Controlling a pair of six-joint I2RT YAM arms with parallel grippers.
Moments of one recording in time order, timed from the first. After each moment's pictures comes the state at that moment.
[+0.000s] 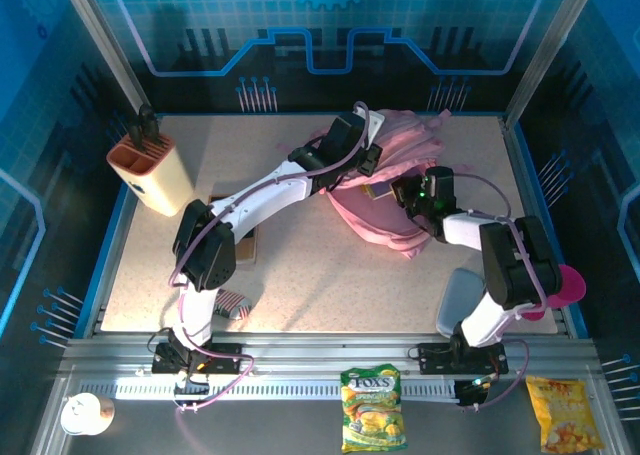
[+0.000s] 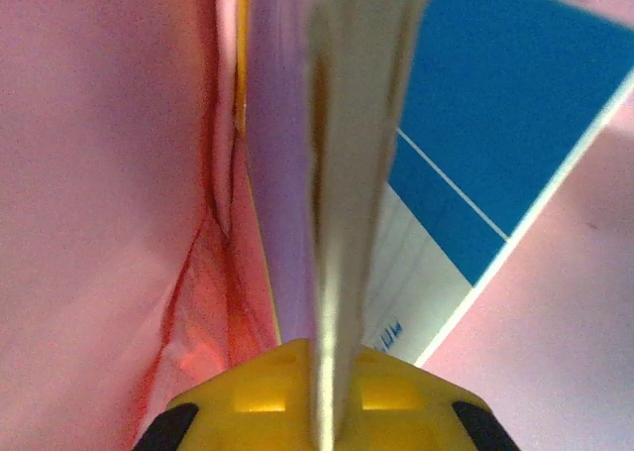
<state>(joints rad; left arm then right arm) -0.70 2.01 1.83 -0.34 -0.08 -0.14 0.16 1.68 0.75 0.42 -0.28 1.31</state>
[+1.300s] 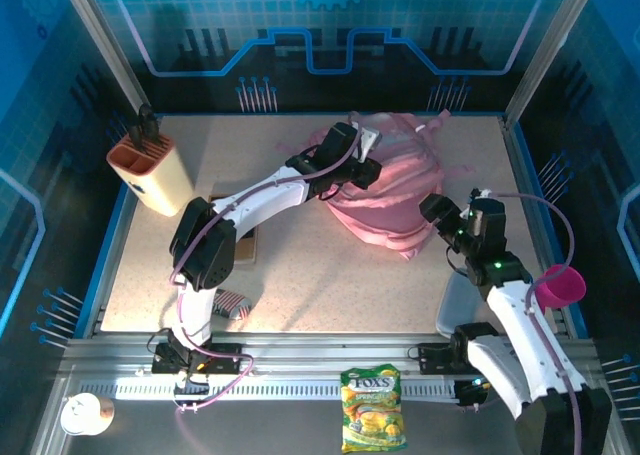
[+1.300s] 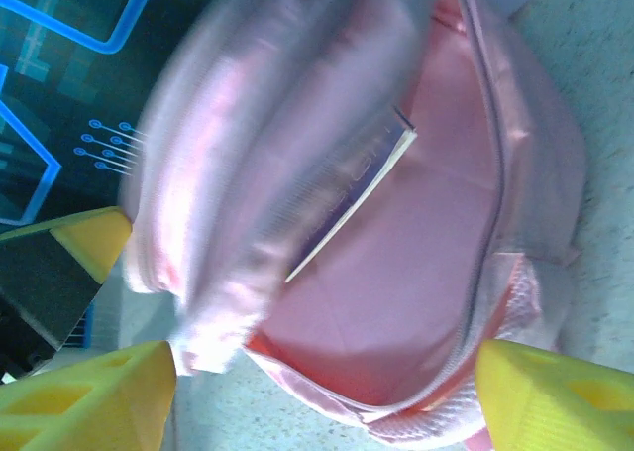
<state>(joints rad) -0.67 2.01 1.70 -0.29 0.12 -0.23 0.08 0.78 0.59 -0.33 -0.14 0.84</state>
